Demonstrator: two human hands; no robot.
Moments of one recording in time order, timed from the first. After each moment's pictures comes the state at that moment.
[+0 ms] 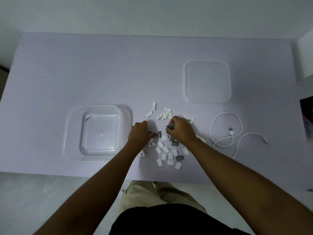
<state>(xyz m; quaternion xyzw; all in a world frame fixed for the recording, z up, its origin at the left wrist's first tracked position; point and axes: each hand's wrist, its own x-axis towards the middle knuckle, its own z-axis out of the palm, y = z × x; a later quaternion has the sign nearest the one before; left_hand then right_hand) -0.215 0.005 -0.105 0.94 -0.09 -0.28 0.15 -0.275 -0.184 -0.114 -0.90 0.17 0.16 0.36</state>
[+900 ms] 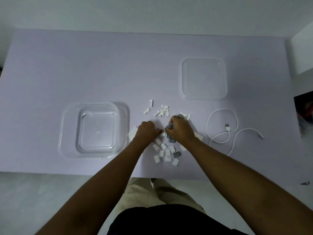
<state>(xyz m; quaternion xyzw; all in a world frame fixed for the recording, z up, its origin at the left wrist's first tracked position) -0.224 -0.027 -0.114 0.92 -0.14 -0.33 0.14 -0.285 -0.185 -0.134 -0.91 0.19 0.13 0.34</state>
